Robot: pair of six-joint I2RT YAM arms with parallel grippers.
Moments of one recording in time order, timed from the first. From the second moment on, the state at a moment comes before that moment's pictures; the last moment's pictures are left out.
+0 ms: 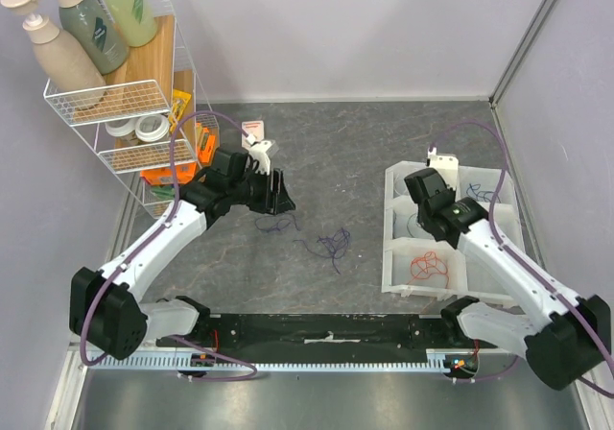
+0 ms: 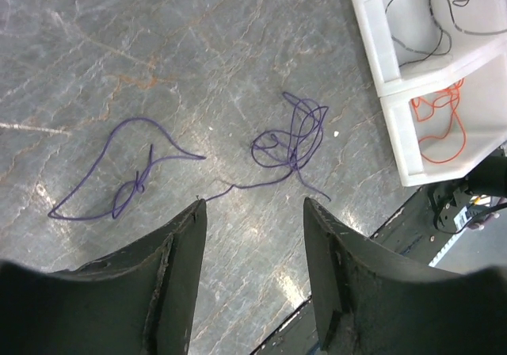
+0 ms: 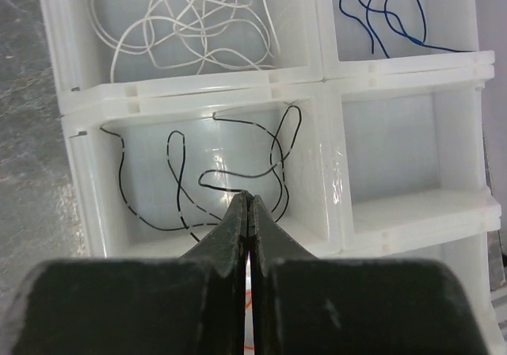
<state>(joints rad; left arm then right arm) -0.45 1.24 0.99 -0.46 0.40 -0.27 0.48 1.06 0.86 -0.74 0.64 0.45</state>
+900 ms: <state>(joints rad) -0.45 1.14 0.82 -0.54 0.19 -0.42 0.41 1.32 1.06 -0.73 0.40 0.22</state>
